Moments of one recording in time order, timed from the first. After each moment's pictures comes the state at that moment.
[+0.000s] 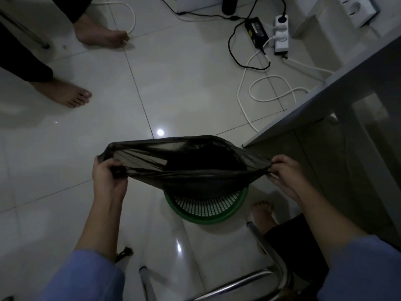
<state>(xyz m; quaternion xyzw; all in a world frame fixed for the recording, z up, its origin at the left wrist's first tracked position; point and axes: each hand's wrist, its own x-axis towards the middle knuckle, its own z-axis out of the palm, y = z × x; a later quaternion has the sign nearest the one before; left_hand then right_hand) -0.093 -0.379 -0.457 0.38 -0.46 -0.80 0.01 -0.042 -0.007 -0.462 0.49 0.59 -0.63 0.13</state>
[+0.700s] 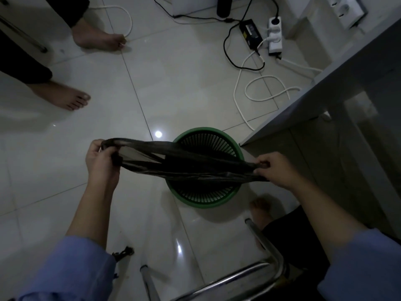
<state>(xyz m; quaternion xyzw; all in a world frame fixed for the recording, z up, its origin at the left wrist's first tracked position) -0.113 -0.387 -0.445 0.33 -0.57 -0.75 0.01 -0.044 -0.015 -0.427 0.16 0.87 -0.38 0.26</state>
